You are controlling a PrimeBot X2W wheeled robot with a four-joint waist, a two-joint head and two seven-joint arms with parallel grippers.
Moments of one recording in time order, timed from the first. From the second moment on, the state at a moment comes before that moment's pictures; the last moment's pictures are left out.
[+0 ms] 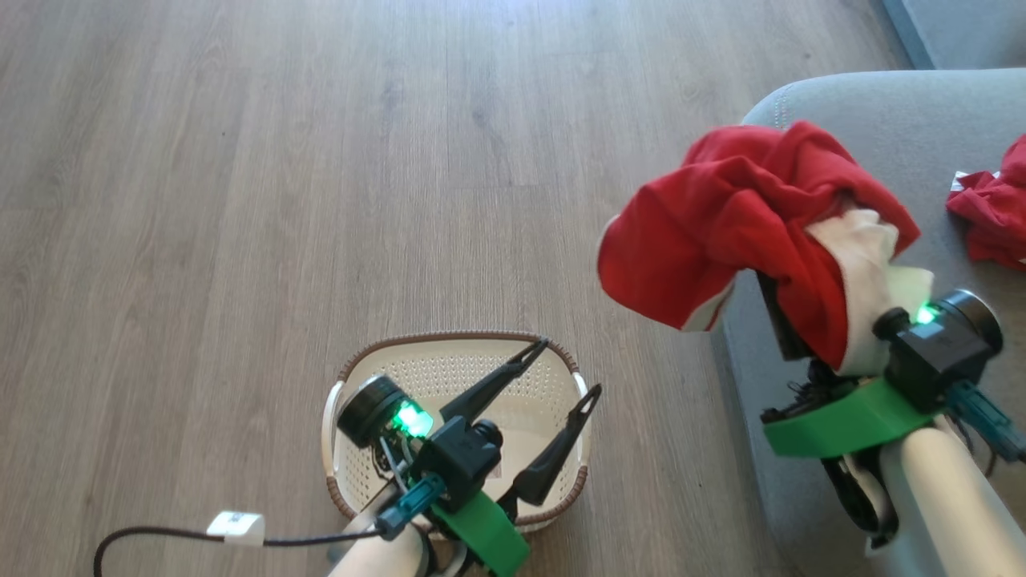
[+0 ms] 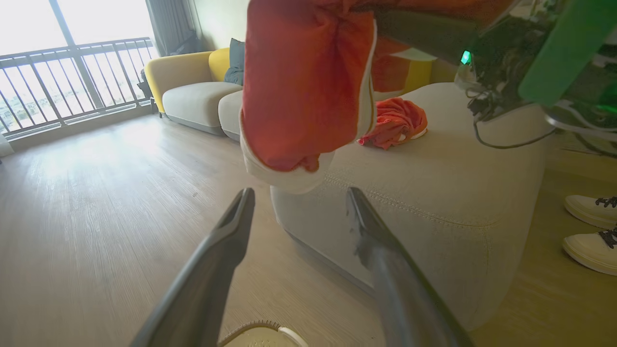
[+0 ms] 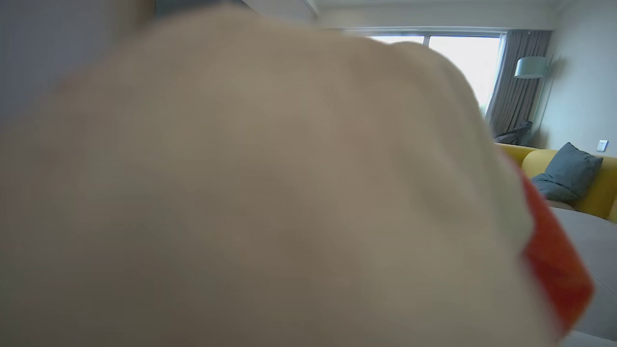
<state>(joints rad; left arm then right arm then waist) -0.17 0.07 -0.58 0.11 -0.06 -0.13 -0.26 -0.18 -0.24 0.22 -0.03 0.21 0.13 -0.26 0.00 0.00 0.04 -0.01</state>
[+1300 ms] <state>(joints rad) -0.09 0.09 -0.55 0.16 -0.05 -0.13 -0.26 -0.05 -0.21 0.00 -0.07 0.16 0.13 -0.26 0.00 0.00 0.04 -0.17</state>
